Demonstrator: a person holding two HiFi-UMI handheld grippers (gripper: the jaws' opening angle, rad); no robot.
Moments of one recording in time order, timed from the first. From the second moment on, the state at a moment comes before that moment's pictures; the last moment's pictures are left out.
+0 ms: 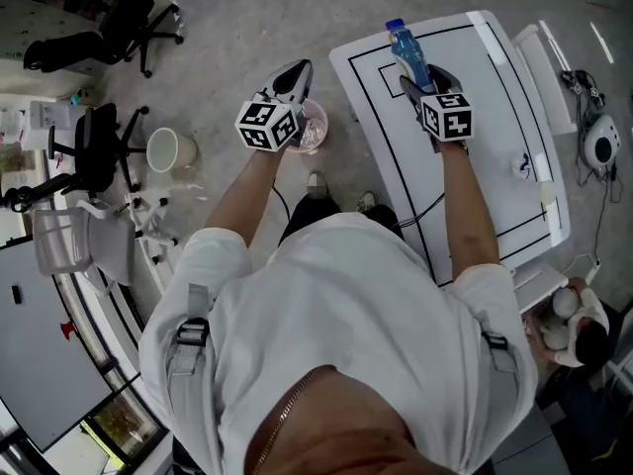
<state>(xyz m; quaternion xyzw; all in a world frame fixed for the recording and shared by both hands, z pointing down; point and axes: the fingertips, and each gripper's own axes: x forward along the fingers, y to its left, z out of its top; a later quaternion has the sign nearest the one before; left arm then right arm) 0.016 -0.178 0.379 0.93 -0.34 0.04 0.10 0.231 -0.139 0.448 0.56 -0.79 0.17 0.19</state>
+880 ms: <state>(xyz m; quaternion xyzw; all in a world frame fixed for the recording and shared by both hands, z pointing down) -0.228 -0.196 0.405 0.88 -0.45 0.02 0.13 -0.017 -0.200 0.463 0.46 -0.85 0.16 0.21</state>
